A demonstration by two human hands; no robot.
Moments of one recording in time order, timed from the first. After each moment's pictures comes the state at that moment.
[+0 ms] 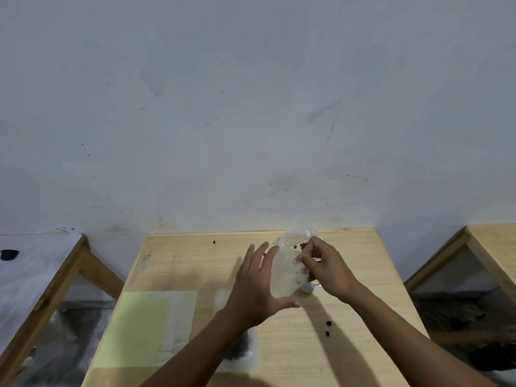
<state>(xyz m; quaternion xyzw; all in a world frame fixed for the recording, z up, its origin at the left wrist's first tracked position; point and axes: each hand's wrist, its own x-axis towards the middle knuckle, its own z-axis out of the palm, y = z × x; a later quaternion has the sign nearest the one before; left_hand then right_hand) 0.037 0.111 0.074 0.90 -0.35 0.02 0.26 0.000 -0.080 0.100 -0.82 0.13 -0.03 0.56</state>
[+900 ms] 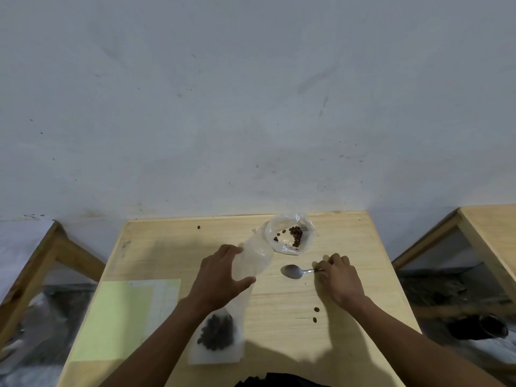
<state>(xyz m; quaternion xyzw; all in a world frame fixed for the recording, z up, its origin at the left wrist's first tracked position) 0.070 0.139 0.049 0.94 -0.24 -0.09 0.24 -0.023 -0.151 -0.028 -0.98 0.16 0.07 0.13</state>
